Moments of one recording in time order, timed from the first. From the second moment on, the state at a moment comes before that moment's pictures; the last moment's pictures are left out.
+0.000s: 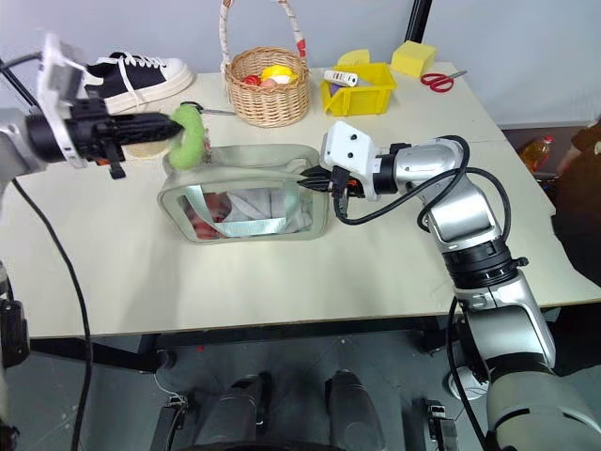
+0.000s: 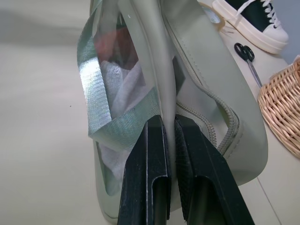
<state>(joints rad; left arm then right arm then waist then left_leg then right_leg) -0.87 0.88 0.02 0.06 -0.53 0.77 -1.12 -0.88 -0.59 0.20 0.05 0.14 0.34 1.11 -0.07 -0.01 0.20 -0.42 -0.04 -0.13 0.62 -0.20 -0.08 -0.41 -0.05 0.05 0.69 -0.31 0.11</state>
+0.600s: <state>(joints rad) -1.00 0.95 -0.03 0.21 -0.40 0.67 -1.18 -0.86 -0.60 0.20 0.02 0.14 0.36 1.07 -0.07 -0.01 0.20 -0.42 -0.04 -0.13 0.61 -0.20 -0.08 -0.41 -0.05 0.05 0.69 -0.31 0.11</state>
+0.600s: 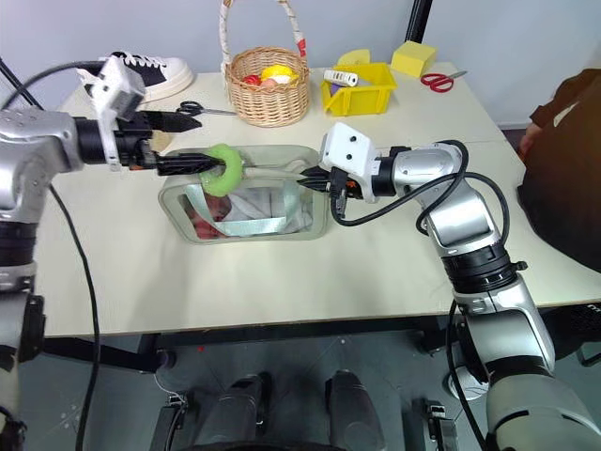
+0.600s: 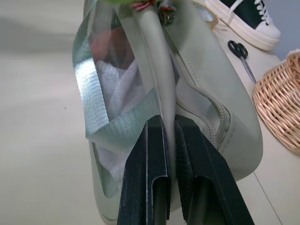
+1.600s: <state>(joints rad) -0.66 0.98 0.02 0.03 -0.35 0.62 -1.12 -0.88 -0.58 0.20 0.06 0.14 0.36 1.09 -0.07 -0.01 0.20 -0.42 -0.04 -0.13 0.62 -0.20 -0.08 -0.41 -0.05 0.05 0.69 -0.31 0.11</state>
